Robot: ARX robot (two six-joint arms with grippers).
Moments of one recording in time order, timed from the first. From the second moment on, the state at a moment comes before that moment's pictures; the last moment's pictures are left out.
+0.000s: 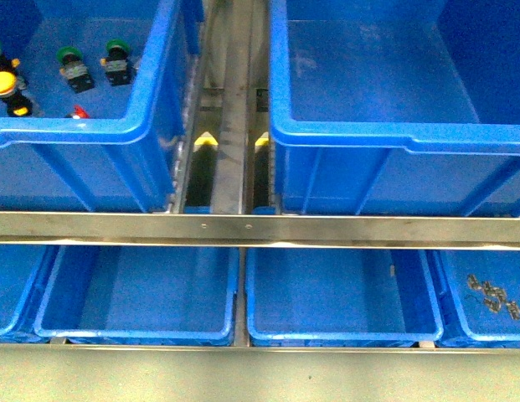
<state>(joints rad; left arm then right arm) 0.00 0.01 0.02 0.00 0.00 -0.01 0.00 0.00 0.02 0.00 -0.01 0.00</state>
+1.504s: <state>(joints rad) 0.00 0.01 0.02 0.00 0.00 -0.01 0.00 0.00 0.02 0.00 0.00 0.00</state>
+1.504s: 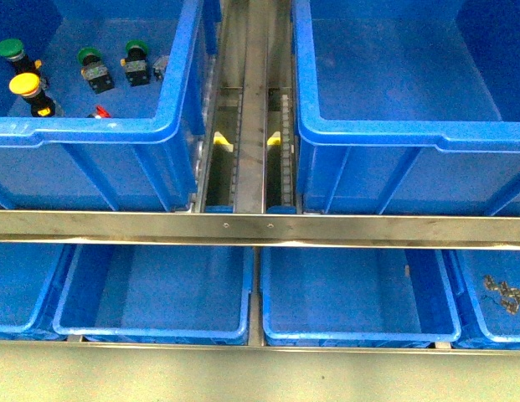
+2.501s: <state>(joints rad) 0.00 0.01 0.02 0.00 0.00 0.00 0.00 0.00 0.02 0.00 0.00 0.00</state>
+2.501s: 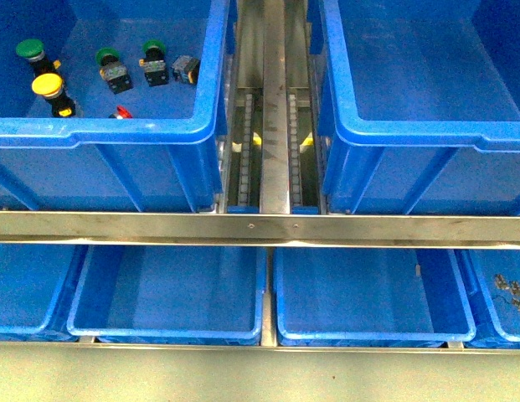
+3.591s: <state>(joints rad) 0.03 1.79 1.21 -0.07 -0.03 -0.22 0.00 0.00 0.02 0.00 0.00 0.00</state>
